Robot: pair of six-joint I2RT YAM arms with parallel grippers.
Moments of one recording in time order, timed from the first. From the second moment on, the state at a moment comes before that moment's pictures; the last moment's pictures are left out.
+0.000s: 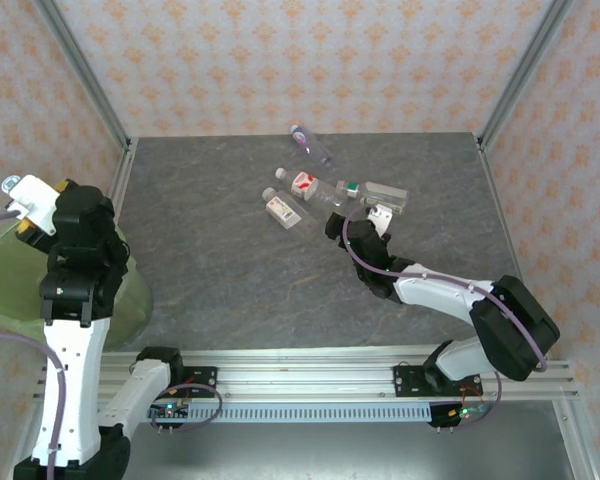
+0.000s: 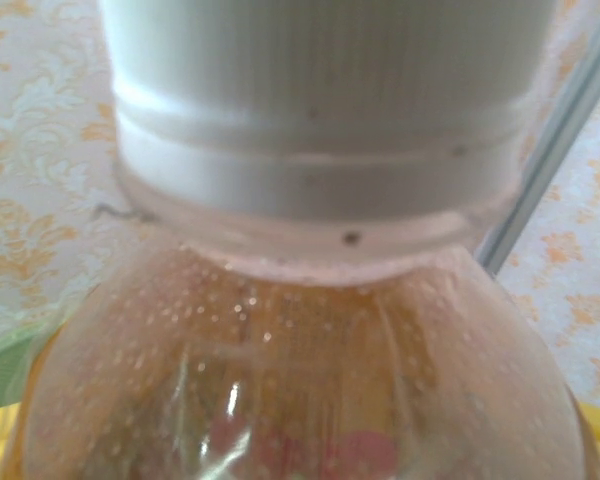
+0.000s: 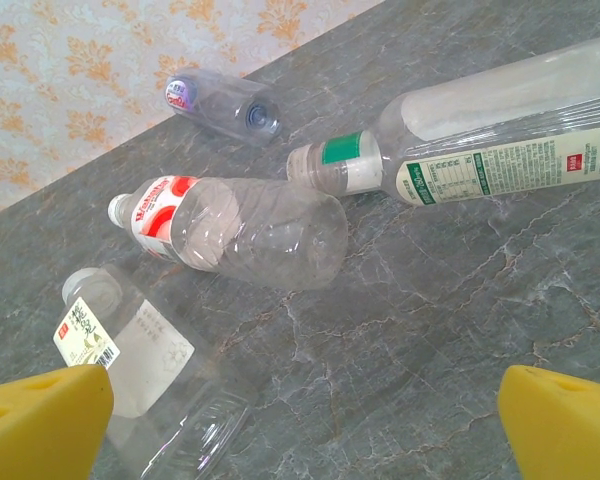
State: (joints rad) left arm 0.06 0.83 1.27 -0.76 -0.97 -0.42; right arm 0.71 1.39 0.66 0.22 0.55 0.78
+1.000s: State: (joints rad) left arm 0.36 0.95 1.31 -0.85 -0.19 -0.65; right arm 0.68 1.40 0.66 0.24 0.48 0.71
